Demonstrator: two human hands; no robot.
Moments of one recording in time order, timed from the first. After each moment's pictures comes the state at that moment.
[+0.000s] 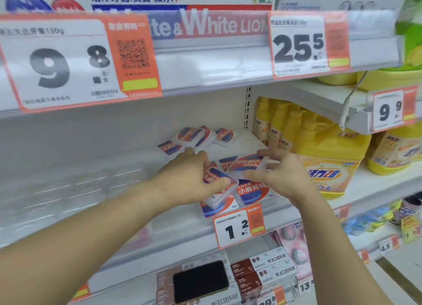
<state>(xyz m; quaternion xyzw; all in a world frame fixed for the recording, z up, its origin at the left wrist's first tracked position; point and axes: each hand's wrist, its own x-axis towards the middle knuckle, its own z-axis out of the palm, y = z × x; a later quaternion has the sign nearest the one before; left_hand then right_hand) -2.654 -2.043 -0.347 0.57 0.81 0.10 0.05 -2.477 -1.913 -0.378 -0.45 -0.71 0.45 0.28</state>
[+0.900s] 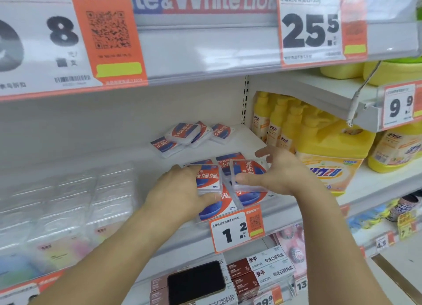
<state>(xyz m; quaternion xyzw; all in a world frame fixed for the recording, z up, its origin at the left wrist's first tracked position) -2.643 -2.049 -0.377 0.49 0.85 0.14 0.08 -2.482 -1.908 -0.362 -0.48 -0.81 0.31 0.12</state>
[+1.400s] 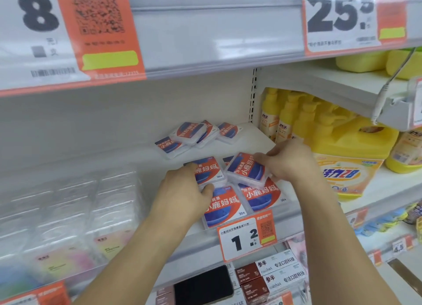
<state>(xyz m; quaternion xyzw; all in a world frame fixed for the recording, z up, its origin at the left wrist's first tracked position) -2.651 -2.039 -0.388 0.43 0.88 0.20 0.07 -2.512 -1.873 -0.377 -0.56 -0.78 0.23 0.18</state>
